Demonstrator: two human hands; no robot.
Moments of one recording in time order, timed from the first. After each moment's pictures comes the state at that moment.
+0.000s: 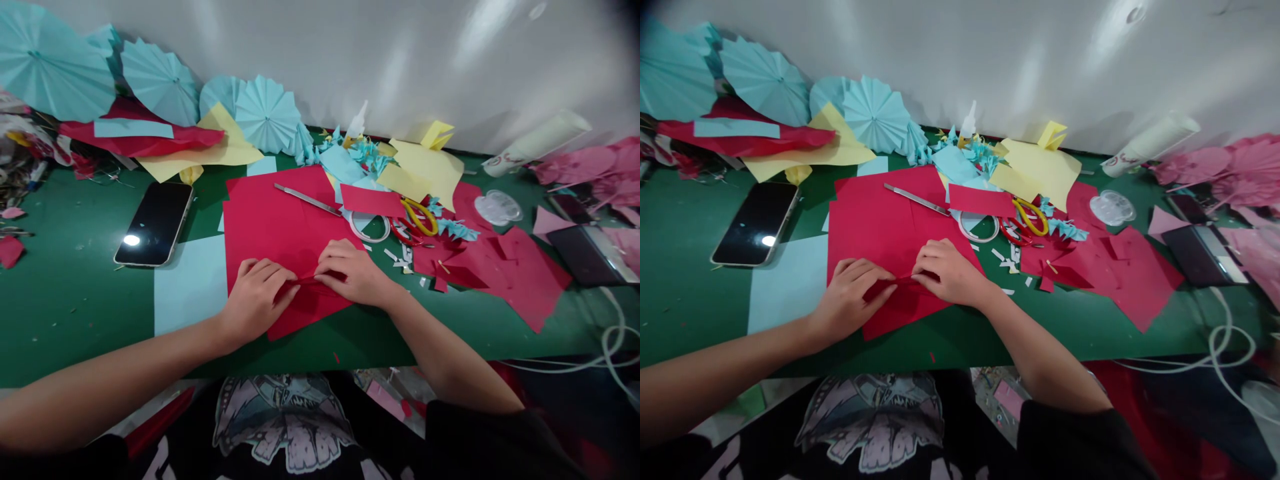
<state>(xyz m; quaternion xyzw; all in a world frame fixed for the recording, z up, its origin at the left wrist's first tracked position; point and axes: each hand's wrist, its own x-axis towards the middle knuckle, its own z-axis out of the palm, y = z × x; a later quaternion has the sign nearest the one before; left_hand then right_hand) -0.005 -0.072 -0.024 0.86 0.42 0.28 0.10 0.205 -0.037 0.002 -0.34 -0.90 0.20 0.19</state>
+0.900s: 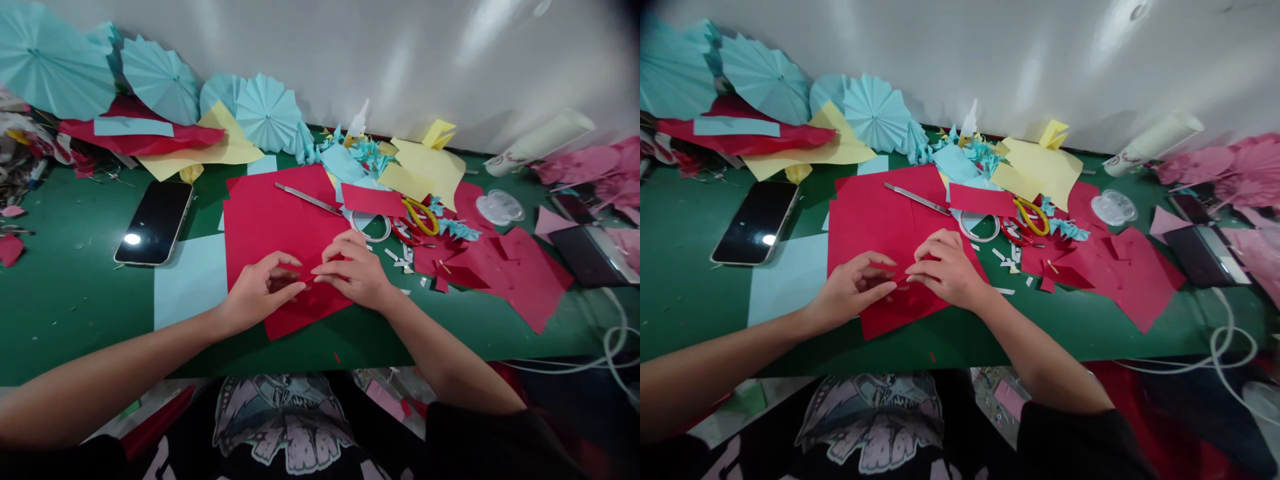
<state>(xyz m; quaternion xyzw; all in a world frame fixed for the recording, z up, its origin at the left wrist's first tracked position) -0.002 -0.064 -0.013 0.62 0.45 0.30 0.57 0.202 -0.038 -0.003 -0.29 -0.89 0.07 0.34</state>
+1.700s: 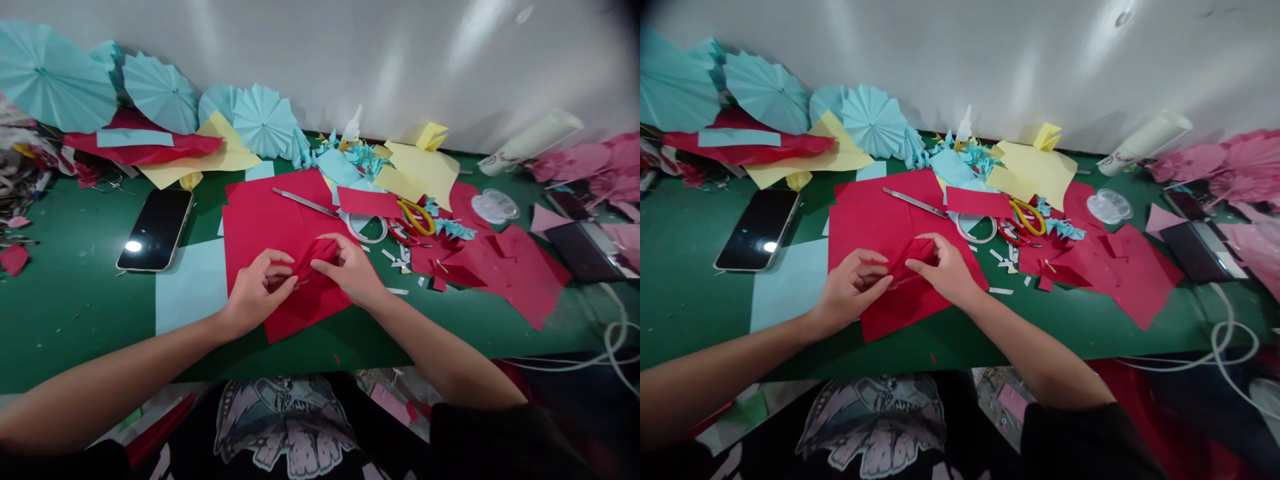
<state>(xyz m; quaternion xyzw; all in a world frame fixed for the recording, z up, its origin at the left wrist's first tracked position) -0.001 -0.065 -0.023 0.63 0.48 0.38 0.48 0.185 -0.043 -0.014 -0.51 -0.56 0.52 0.39</state>
